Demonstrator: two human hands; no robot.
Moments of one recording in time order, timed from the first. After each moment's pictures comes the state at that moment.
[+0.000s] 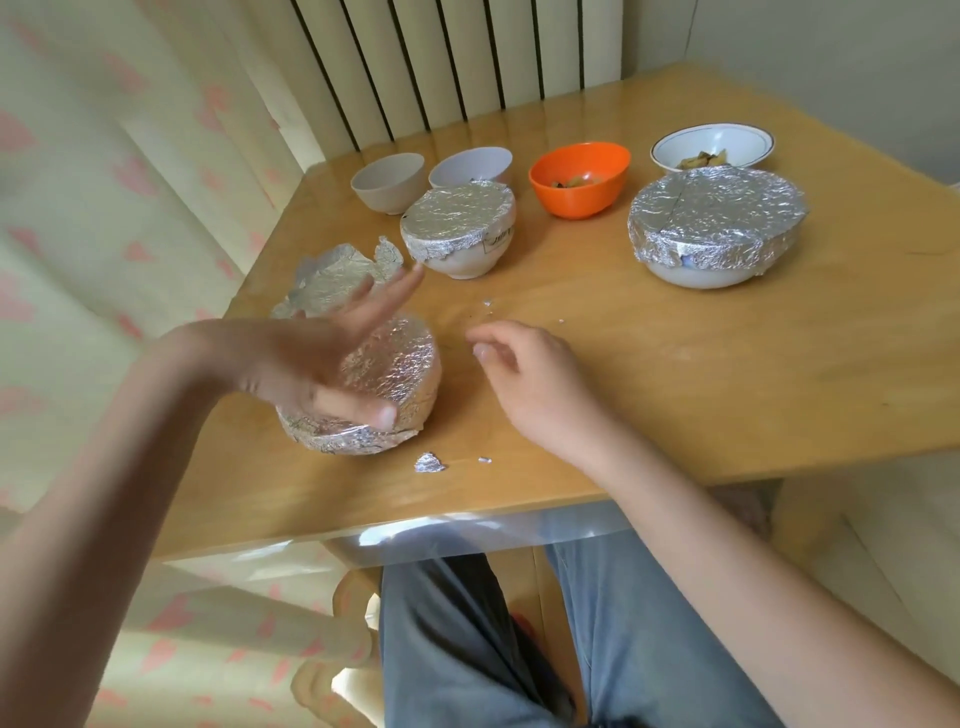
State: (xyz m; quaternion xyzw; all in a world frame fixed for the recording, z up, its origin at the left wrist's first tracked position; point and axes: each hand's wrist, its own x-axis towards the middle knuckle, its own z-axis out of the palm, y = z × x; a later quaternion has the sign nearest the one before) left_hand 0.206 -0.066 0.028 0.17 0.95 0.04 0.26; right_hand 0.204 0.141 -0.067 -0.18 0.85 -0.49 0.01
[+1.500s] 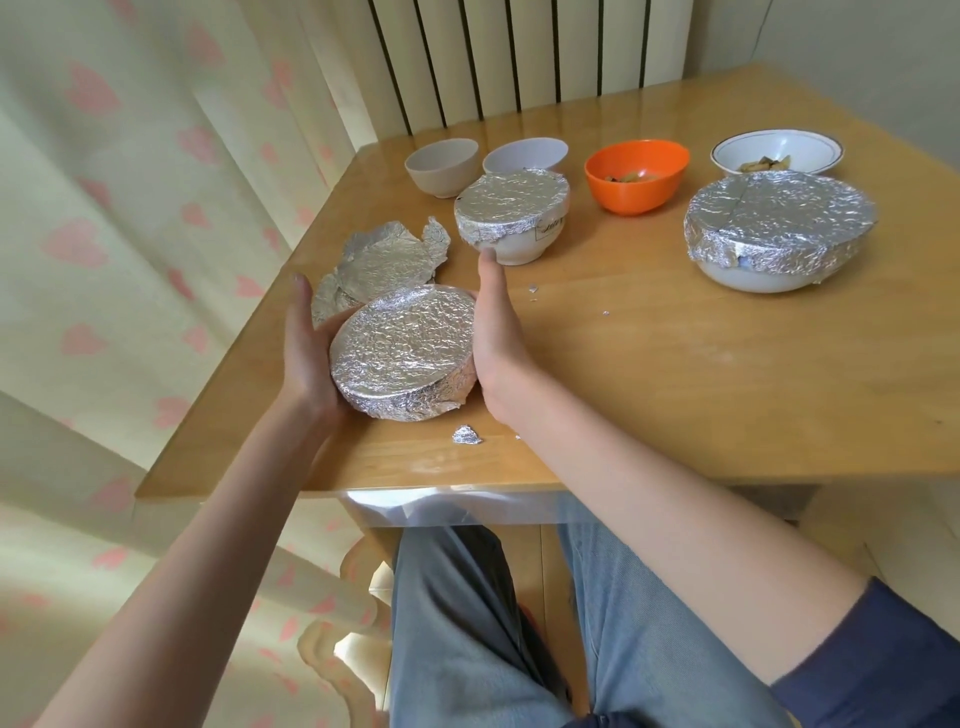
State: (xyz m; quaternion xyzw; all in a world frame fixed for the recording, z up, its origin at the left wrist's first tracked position) left_hand 0.227 -0.081 -0.051 -0.23 0.61 0.75 -0.10; right_hand 0.183 0.057 -0.055 0.04 0.63 -0.75 0.21
